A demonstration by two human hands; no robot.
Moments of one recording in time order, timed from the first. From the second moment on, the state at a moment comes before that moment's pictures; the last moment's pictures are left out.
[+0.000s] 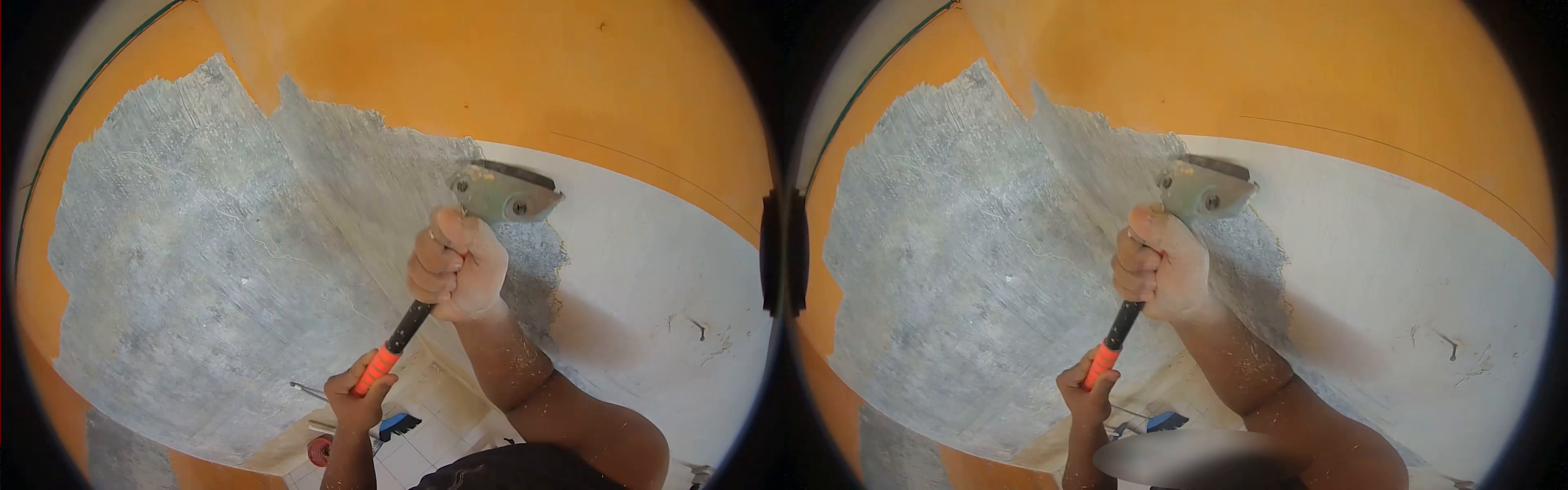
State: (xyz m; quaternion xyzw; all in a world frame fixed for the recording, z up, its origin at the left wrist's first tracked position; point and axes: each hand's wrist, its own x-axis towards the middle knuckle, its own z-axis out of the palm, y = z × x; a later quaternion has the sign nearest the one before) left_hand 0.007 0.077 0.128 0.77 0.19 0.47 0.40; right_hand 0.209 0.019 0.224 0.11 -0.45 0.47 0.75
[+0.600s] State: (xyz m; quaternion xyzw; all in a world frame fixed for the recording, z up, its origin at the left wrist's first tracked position) left_hand -0.006 0.093 0.155 0.75 0.18 0.46 0.45; right_hand 0.197 0.013 0.238 0.05 -0.40 0.44 0.80
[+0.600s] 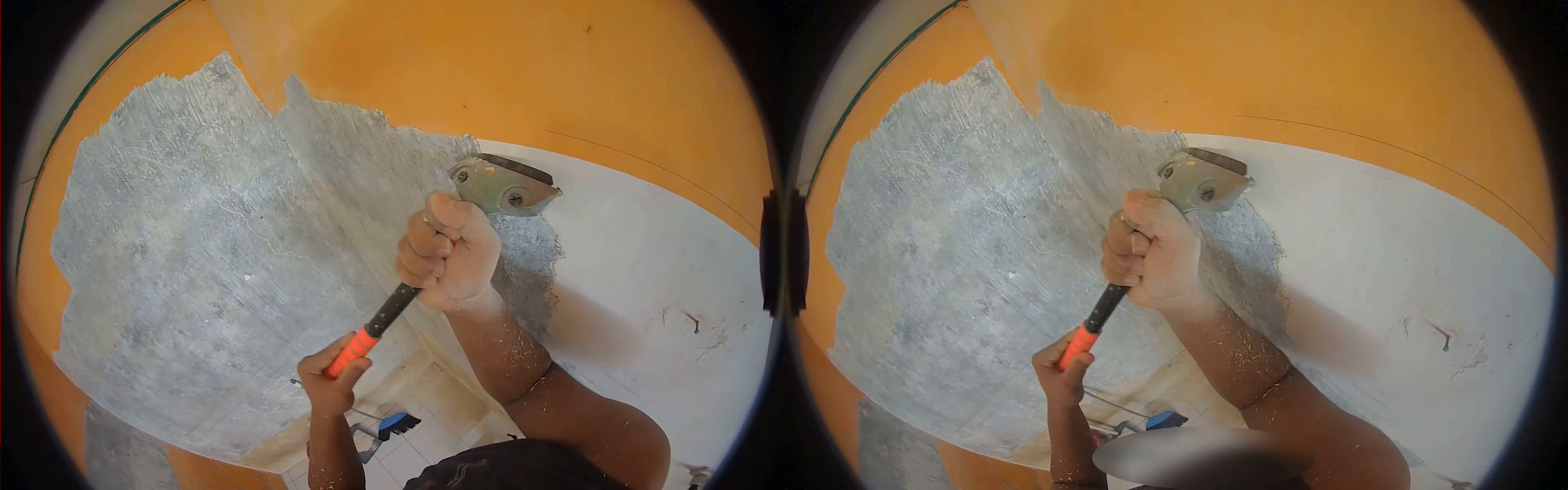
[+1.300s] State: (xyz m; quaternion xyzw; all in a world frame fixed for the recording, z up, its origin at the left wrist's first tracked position) left_hand 0.000 0.066 0.112 0.76 0.20 0.48 0.40; right_hand 0.206 0.001 0.202 0.11 -0.45 0.48 0.74
